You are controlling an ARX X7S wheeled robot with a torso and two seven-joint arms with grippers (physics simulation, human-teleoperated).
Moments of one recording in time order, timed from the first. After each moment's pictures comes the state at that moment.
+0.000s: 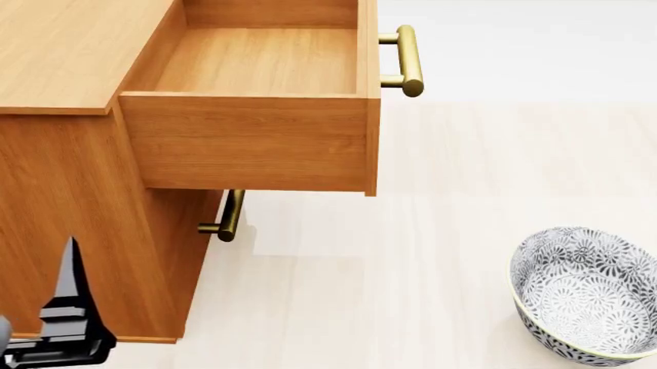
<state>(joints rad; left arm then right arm) -0.08 -0.33 0.14 0.59 -0.35 -0.34 -0.41 0.60 1.28 0.21 -0.71 1.49 0.40 0.64</state>
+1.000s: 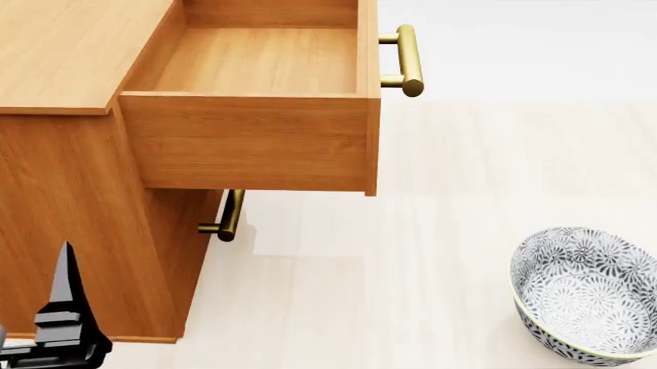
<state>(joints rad) -0.07 -0.34 0.14 0.60 -0.37 -0.33 -0.43 1.62 0.74 -0.51 -0.19 1.24 0.69 0.42</state>
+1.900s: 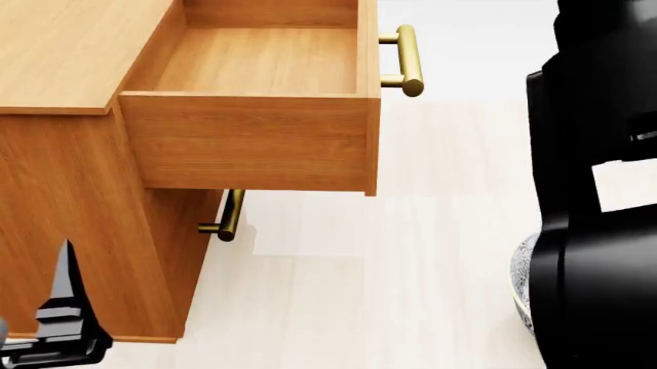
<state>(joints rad) -0.08 -0.34 0.15 0.57 -0.37 -0.32 -0.44 1.99 0.12 -0.75 1.12 0.78 0.39 -0.24</state>
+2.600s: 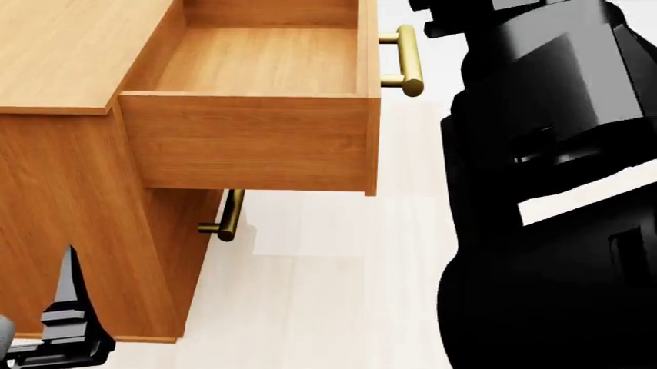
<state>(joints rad) -0.08 -0.34 0.16 0.52 -0.37 -0.28 -0.44 1.94 0.00 -0.84 1.31 0.78 0.56 -0.46</state>
